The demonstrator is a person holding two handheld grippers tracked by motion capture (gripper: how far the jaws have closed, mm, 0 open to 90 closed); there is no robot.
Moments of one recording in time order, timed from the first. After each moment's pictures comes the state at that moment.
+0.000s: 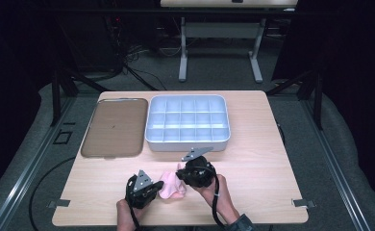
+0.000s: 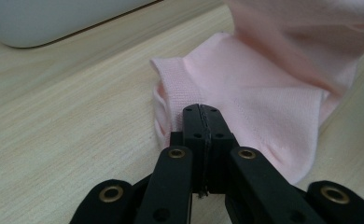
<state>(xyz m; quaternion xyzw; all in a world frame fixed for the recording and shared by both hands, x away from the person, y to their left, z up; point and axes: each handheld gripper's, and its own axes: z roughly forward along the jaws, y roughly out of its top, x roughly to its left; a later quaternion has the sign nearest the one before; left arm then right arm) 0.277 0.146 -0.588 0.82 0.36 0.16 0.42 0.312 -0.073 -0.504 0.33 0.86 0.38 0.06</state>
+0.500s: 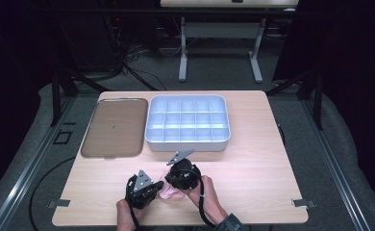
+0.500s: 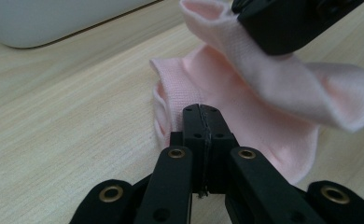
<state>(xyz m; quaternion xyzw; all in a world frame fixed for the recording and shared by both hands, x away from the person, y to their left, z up) 0.277 0.146 -0.588 0.82 0.36 0.16 0.42 0.315 -0.036 -0.524 0.32 0.88 0.35 0.05</state>
